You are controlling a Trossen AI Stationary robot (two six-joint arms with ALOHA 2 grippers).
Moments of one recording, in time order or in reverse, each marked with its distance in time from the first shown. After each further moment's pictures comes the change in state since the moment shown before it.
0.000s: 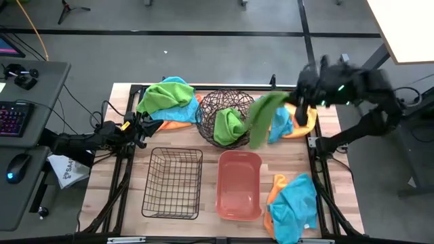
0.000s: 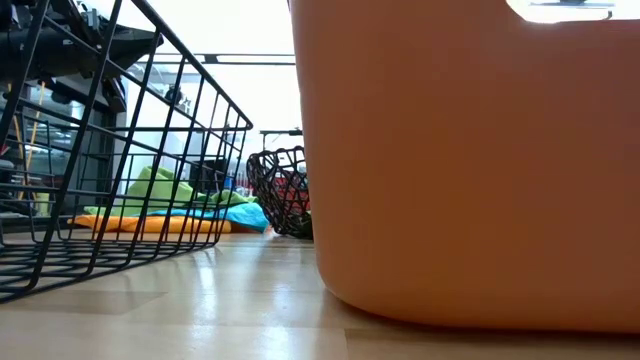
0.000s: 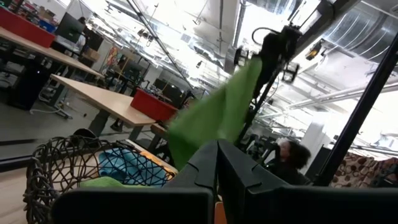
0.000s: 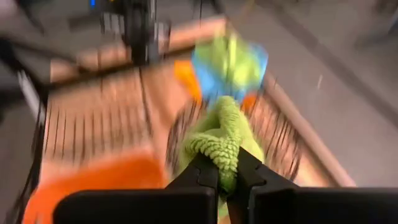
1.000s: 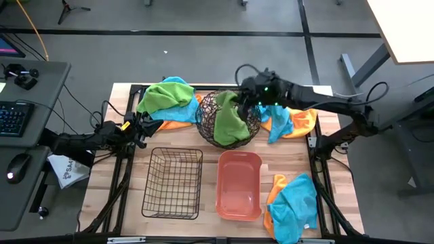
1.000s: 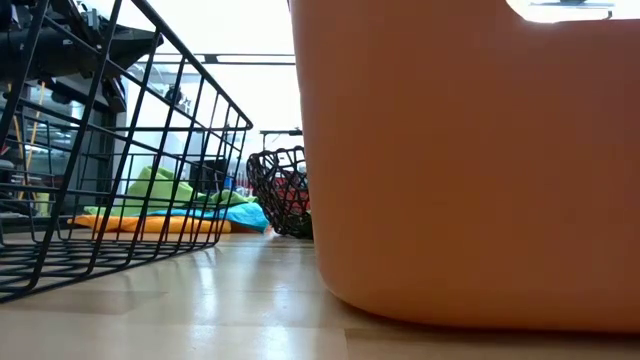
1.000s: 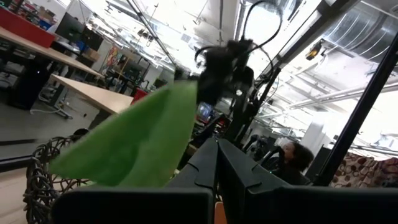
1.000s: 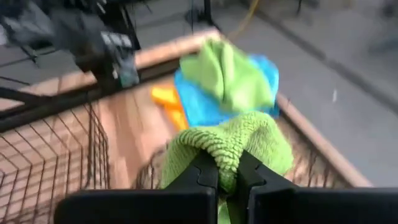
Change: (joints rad) left arm 0.000 0.000 0.000 0.000 0.000 0.000; right arm -0.270 0.139 -0.742 0.911 -0.236 -0.022
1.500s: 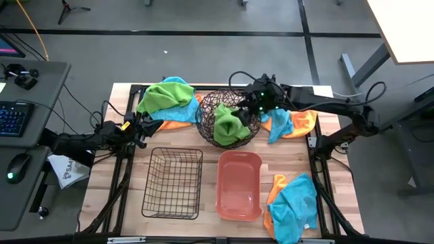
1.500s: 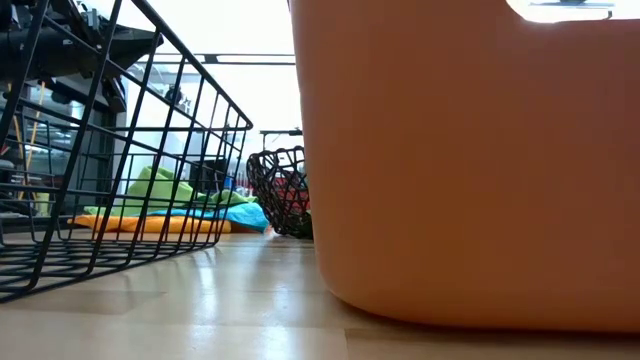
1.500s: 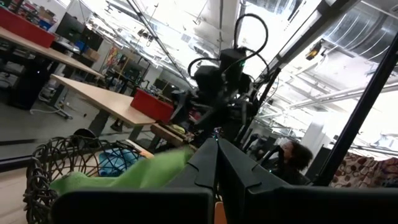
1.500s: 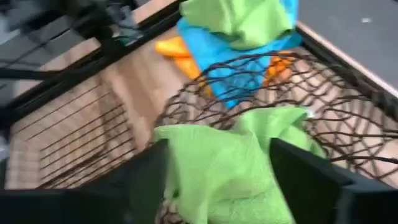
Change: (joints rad) left arm 0.000 0.000 0.000 0.000 0.000 0.000; right arm 0.003 -0.001 -0.001 -0.163 -0.102 0.144
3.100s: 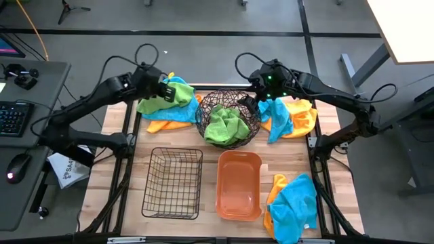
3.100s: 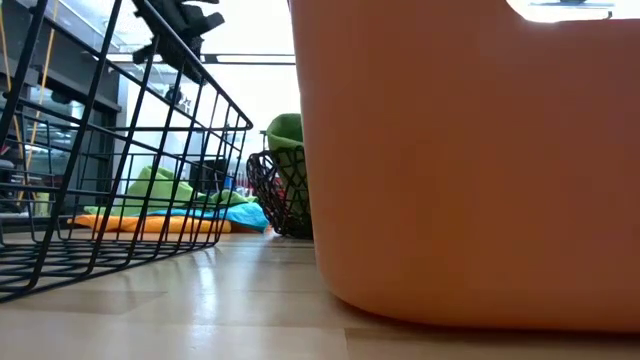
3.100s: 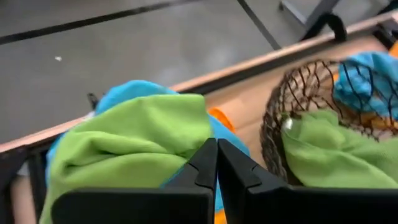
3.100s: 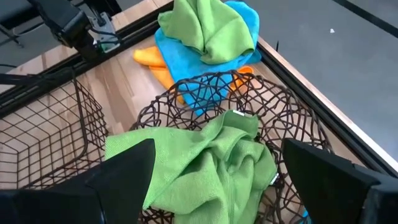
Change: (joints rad) left arm 0.538 1.119 1.192 -1.207 -0.056 -0.010; right arm -0.106 -0.002 0.176 -0.204 0.019 -0.105
